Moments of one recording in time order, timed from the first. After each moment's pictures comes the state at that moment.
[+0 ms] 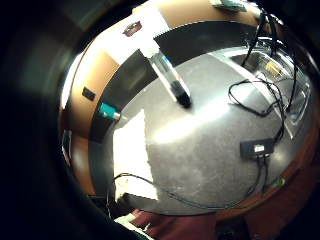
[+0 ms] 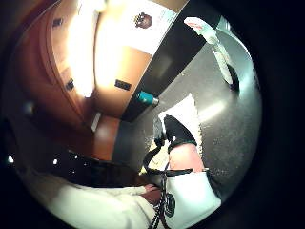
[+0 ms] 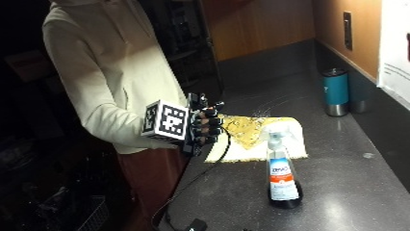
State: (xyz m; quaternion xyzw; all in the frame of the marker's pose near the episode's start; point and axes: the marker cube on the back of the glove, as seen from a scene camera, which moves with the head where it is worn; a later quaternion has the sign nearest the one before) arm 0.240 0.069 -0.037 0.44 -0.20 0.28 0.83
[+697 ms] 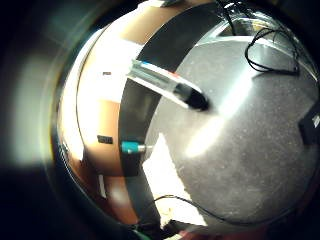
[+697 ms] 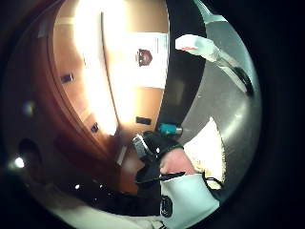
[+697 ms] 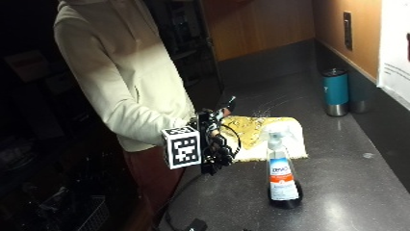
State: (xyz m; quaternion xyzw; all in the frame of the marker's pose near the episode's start) arm 0.277 0.022 -0.029 0.57 -0.37 0.34 0.65
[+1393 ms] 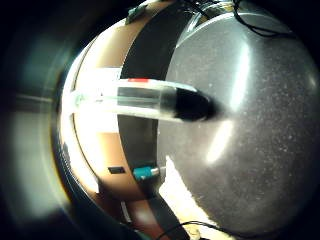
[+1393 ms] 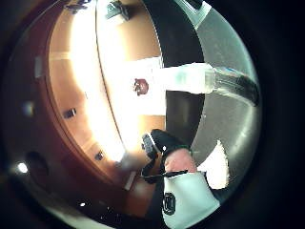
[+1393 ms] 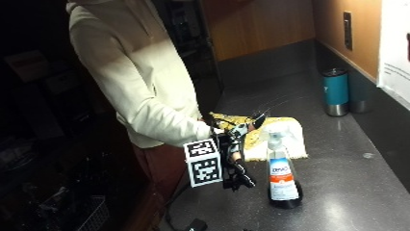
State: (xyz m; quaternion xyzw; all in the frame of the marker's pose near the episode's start) arm 0.326 -0.028 -0.014 0.61 -0.42 0.40 0.54
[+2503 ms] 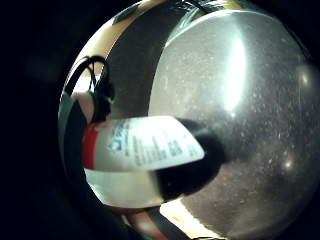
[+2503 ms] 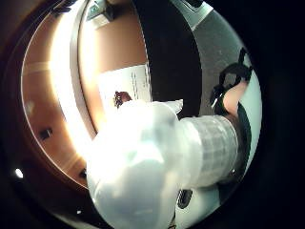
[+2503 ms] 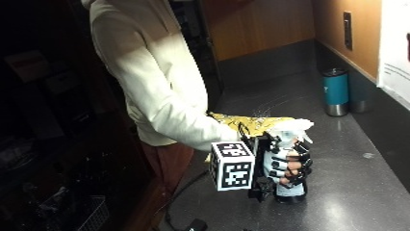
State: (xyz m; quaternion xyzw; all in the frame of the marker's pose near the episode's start) arm 0.384 -0.084 -0.033 0.57 -0.38 0.45 0.58
